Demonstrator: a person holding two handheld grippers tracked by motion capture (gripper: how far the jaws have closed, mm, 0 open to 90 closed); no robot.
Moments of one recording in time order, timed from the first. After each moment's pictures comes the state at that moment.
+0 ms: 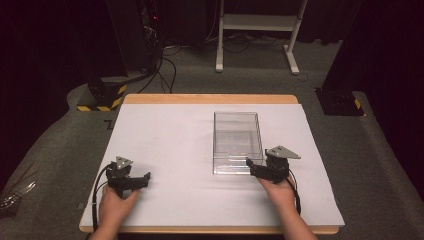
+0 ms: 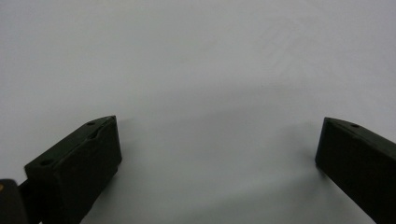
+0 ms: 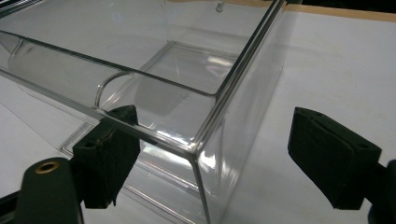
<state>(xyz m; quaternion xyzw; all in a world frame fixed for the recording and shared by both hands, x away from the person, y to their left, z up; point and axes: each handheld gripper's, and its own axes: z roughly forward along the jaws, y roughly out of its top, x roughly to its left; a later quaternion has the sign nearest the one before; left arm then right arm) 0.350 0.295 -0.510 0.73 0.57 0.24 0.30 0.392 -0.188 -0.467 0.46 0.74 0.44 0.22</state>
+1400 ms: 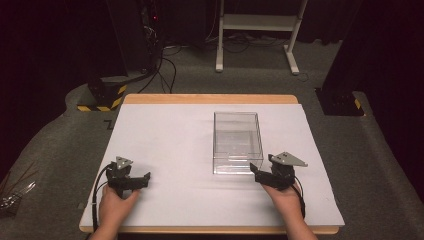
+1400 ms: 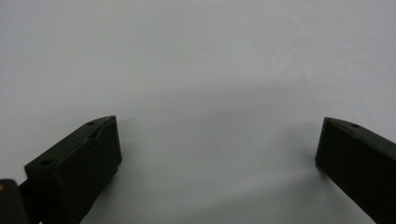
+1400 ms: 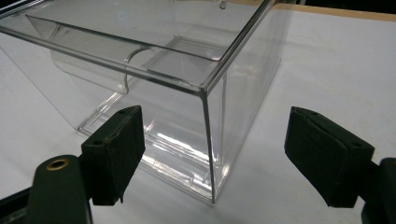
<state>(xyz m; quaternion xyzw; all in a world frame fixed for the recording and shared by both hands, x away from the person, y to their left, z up) 0.350 0.295 -0.510 0.73 0.57 0.24 0.30 0.368 -0.200 -0.463 0.45 0.74 0.44 0.22</state>
